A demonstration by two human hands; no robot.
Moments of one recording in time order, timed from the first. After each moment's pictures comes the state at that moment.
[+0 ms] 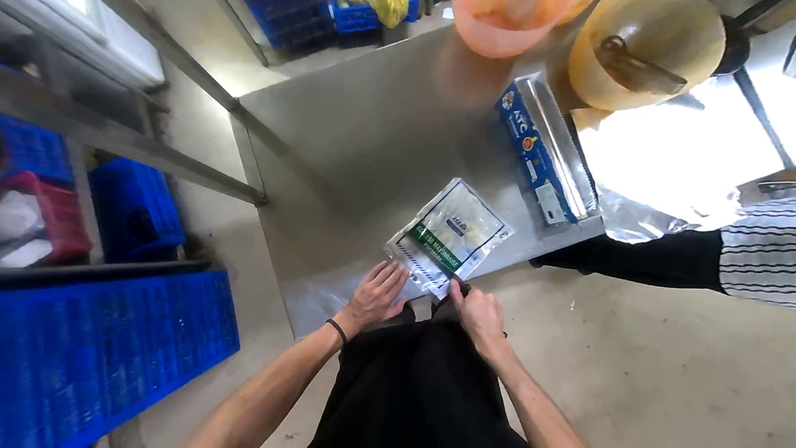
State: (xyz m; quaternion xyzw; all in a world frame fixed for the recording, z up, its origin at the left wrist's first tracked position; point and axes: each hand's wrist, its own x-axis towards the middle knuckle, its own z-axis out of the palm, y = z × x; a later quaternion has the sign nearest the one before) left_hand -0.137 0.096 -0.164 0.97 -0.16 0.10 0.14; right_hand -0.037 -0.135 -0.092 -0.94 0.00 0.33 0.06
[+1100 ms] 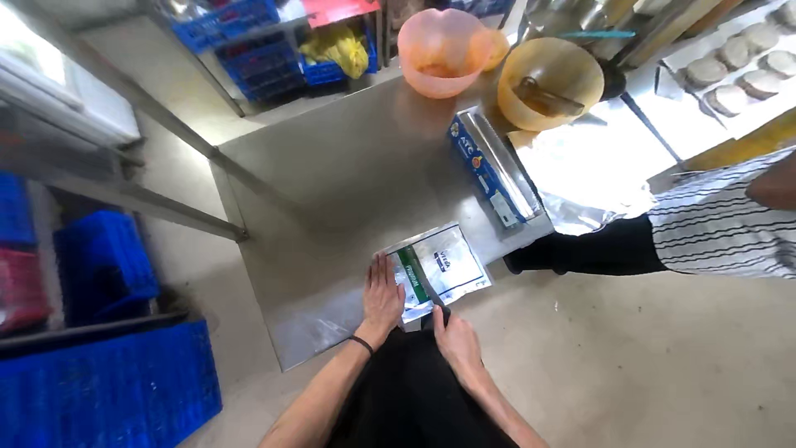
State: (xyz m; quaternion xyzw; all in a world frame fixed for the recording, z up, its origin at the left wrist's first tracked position) left_hand -0.091 0.030 -0.154 0.98 0.09 0.00 0.17; right_hand -0.084 -0.140 -0.084 -0.93 0.06 0.33 0.15
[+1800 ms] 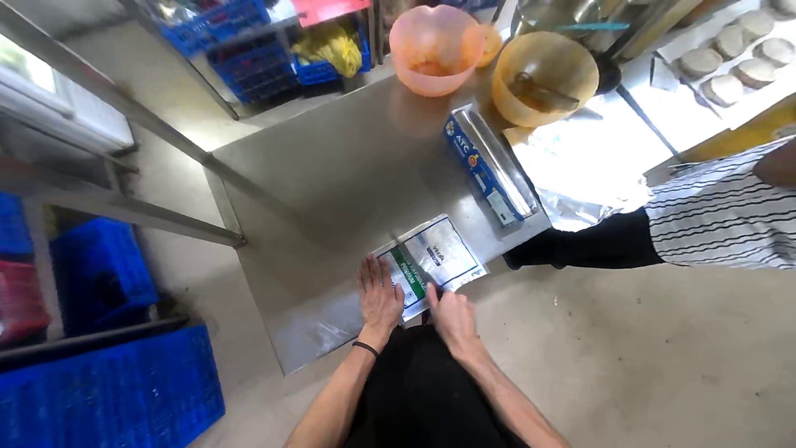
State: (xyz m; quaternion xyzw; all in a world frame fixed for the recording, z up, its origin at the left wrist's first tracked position) left_hand -0.091 0.029 -0.169 0.98 0.15 0.02 0.14; right_hand -0.044 -0.117 -0.072 -0.95 0.05 0.29 0.12
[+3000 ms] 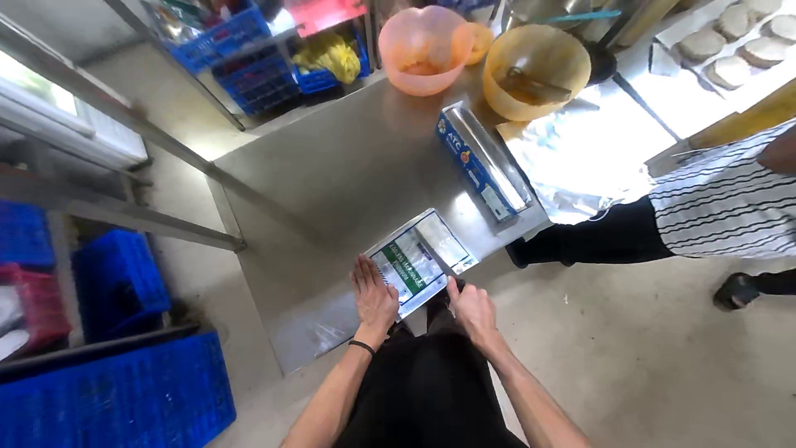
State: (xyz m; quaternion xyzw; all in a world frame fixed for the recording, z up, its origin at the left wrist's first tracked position) left_hand -0.090 0.030 -0.161 0.98 0.17 0.00 0.10; right_hand -0.028 -0.168 -0.091 -0.94 0.09 0.29 0.15
